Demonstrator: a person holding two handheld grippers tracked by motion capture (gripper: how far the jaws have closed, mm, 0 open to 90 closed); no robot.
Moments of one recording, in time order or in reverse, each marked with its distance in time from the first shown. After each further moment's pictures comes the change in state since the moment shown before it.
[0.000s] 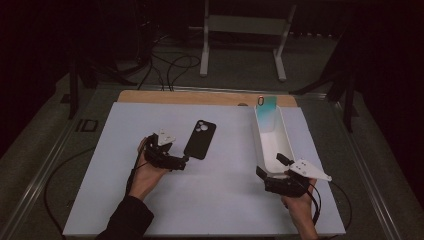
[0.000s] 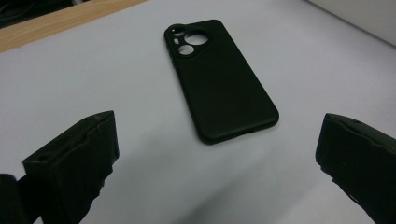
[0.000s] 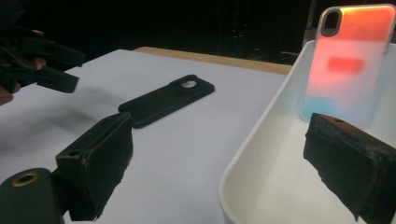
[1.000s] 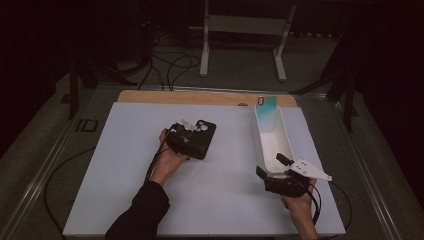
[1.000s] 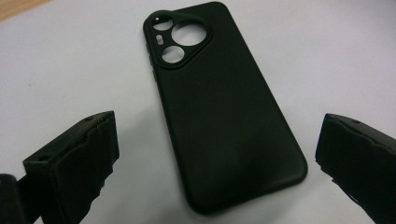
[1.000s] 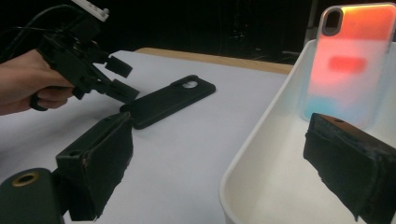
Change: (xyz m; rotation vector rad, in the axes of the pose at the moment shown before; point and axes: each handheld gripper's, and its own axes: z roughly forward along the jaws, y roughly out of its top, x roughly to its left) left arm -0.007 0.034 0.072 0.155 0.016 -0.008; right arm -0.001 0.000 0.000 -0.002 0.006 0.010
